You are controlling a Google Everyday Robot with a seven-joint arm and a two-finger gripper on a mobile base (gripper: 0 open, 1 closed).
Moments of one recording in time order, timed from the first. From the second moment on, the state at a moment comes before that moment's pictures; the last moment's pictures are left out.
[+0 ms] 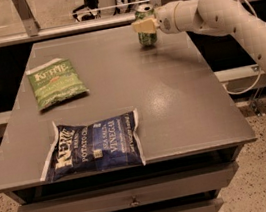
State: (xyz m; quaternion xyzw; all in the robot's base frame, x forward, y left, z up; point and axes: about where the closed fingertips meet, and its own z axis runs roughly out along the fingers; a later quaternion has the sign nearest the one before) arm 0.829 -0.118 0.910 -0.30 0.73 0.20 0.58
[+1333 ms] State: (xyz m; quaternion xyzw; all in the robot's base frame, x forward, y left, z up) arm 0.756 0.036 0.975 -0.42 0.64 0.34 0.55
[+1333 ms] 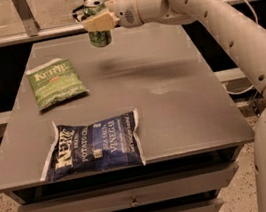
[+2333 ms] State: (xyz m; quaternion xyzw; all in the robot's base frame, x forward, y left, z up) arm 0.720 0.080 0.913 -0.44 0.64 0.38 0.50
